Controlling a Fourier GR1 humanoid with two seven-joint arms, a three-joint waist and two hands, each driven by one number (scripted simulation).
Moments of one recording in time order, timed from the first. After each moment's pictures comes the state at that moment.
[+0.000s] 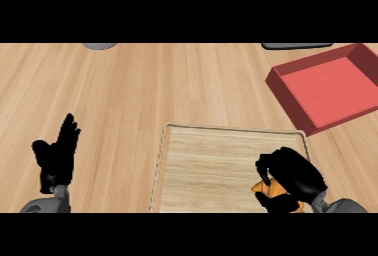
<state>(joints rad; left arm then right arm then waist) -0.05 0.19 0.08 -1.30 0.04 0.23 0.01 -0.13 -0.54 0.55 -1.59 0.85 0.19 0.04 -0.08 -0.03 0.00</state>
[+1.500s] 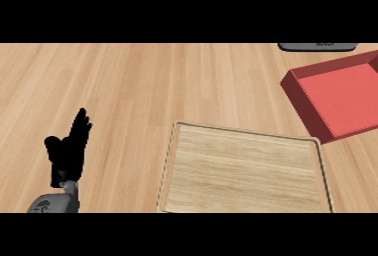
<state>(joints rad) -0.08 0.16 0.04 -1.33 0.02 0.21 0.02 0.22 -1.12 -0.51 -1.64 0.03 0.30 -0.64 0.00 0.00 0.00</state>
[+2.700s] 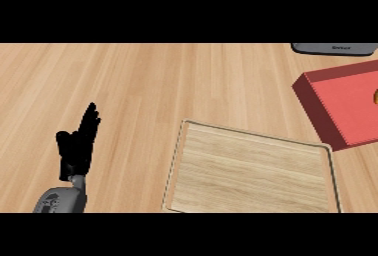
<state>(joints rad) -0.12 0.14 0.02 -1.32 -0.01 0.19 0.03 -0.65 -0.86 -0.05 -0.69 0.43 0.19 -0.69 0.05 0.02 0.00</state>
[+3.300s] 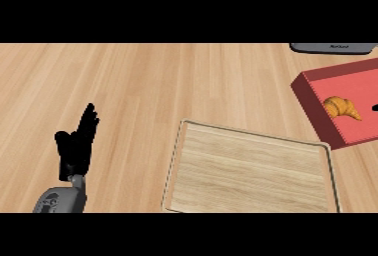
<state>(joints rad) -0.12 0.14 0.03 -1.30 -0.01 0.19 0.02 -0.82 -0.81 -0.15 -0.37 0.32 0.39 -0.82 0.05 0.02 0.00</state>
